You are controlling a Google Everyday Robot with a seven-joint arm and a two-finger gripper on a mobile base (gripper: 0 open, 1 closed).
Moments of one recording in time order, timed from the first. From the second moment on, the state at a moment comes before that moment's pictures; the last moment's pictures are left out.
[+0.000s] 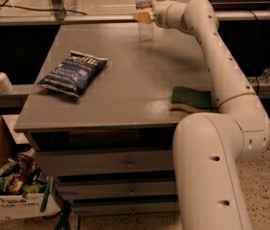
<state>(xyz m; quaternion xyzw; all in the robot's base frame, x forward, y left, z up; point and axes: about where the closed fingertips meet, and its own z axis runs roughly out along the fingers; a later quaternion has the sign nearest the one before) 0.949 -0.059 0.924 -0.30 0.70 0.18 0.63</state>
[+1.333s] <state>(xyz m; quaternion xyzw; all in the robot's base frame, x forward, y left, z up) 0.833 -0.061 0.962 -0.34 0.70 0.26 0.57</state>
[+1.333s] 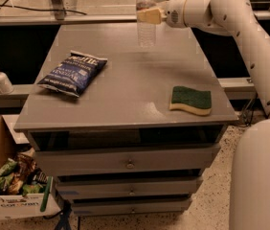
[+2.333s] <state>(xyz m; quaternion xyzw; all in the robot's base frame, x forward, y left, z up) 0.744 0.055 0.967 -0.44 0.63 0.38 0.51</state>
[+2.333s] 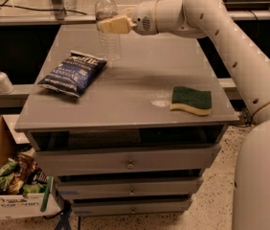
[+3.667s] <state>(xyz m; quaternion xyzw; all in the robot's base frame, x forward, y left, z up) 0.730 0.061 0.912 -0.46 0.61 0.40 0.50</state>
